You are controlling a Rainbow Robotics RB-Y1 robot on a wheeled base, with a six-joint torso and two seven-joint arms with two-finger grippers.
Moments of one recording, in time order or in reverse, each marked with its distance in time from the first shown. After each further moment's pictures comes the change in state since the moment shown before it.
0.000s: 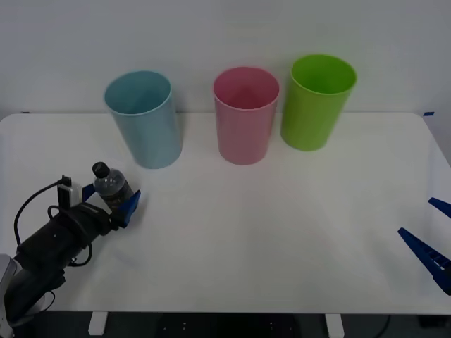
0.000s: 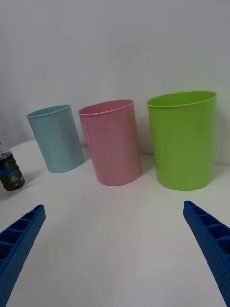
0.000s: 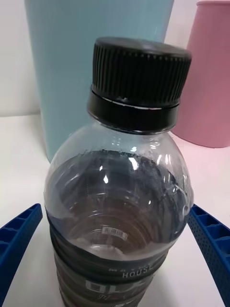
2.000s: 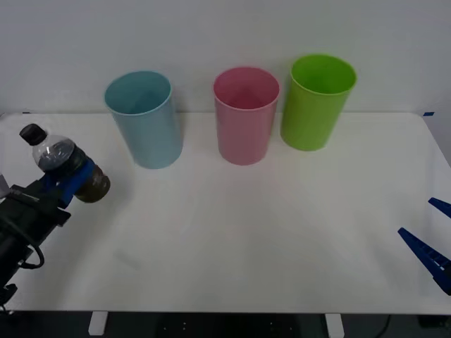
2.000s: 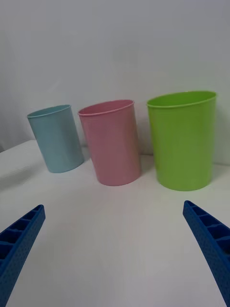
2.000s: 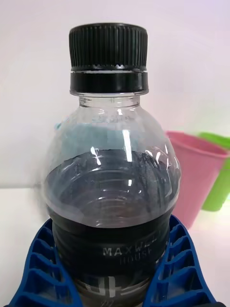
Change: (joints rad) right arm 0.000 0.000 0.000 0.000 0.000 0.000 0.000; left arm 0.263 0.024 0.079 -0.532 0.142 -0.004 0.292
